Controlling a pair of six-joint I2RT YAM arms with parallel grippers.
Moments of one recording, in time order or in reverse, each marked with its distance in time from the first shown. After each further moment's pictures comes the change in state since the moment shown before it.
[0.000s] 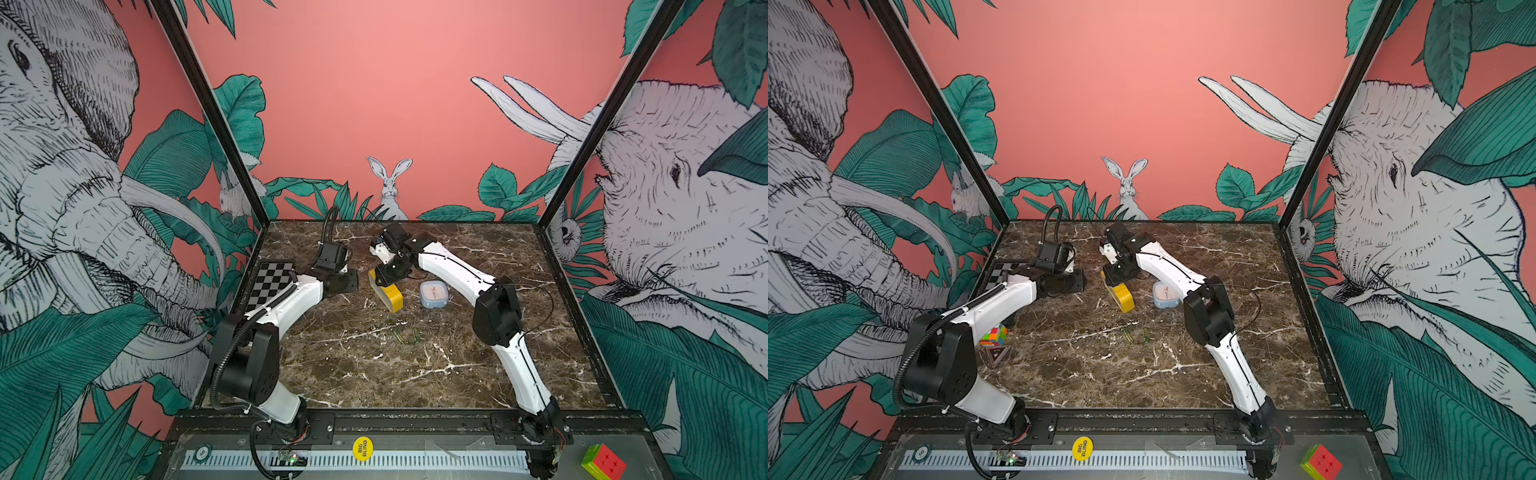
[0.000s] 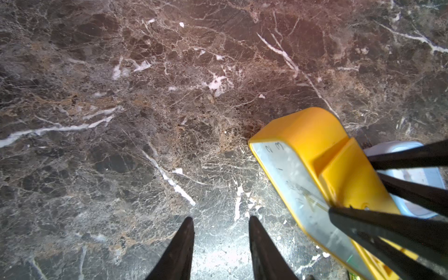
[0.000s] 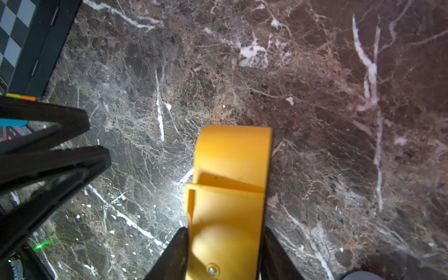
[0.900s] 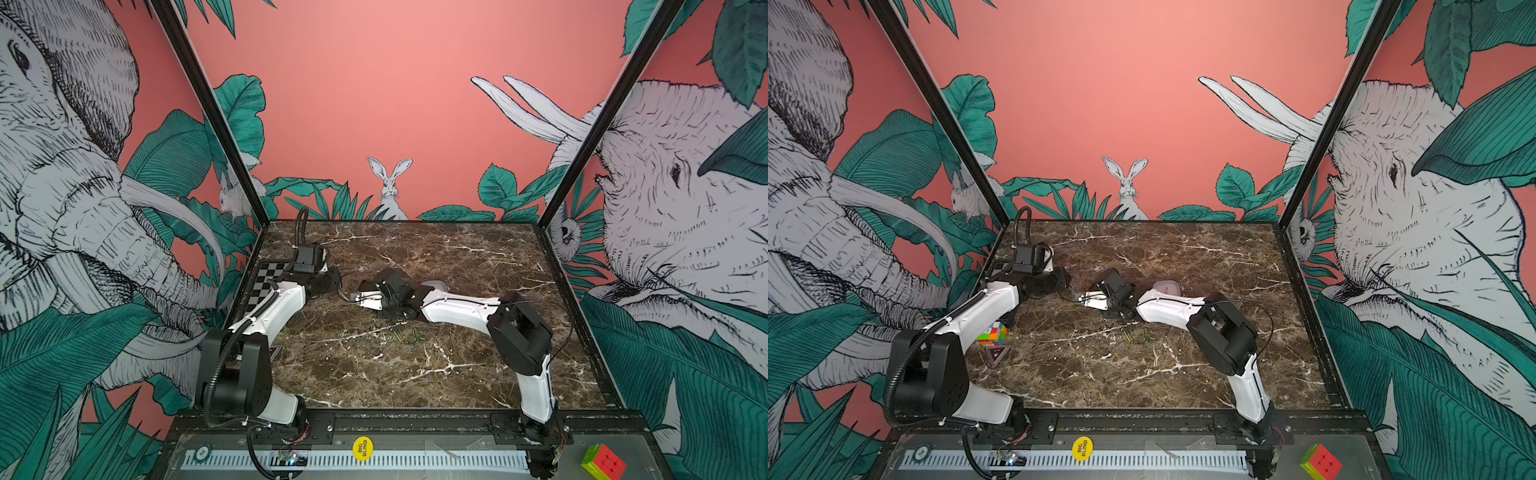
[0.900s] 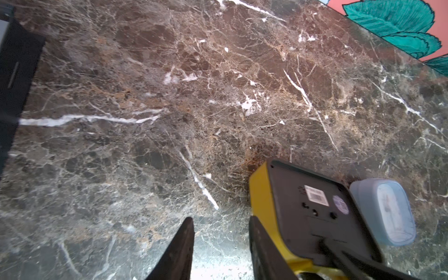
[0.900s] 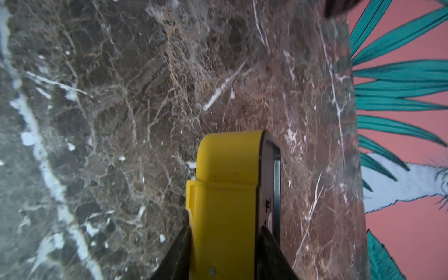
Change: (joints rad) left arm 0.156 -0.074 -0.087 0.085 0.111 -0.074; right arm 0.205 -0.330 -0.877 0.925 0.342 -0.919
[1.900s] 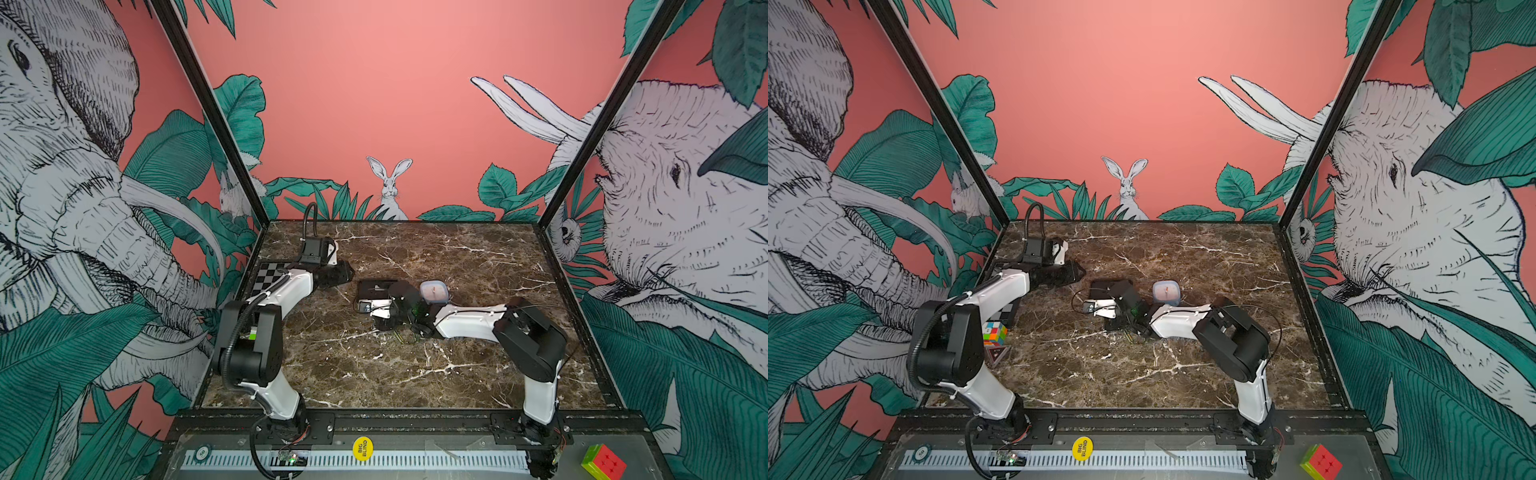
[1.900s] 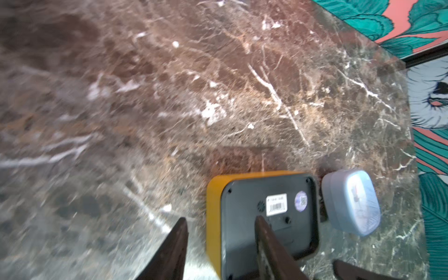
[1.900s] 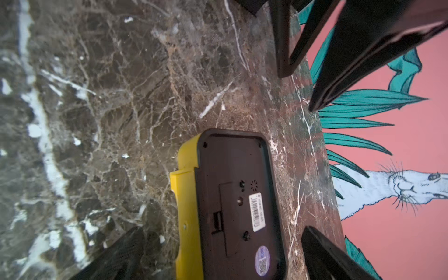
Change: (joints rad) left arm -0.016 0.231 0.165 0.062 0.199 0.074; right arm -0.041 -0.118 -0.251 0.299 -0.069 0.063
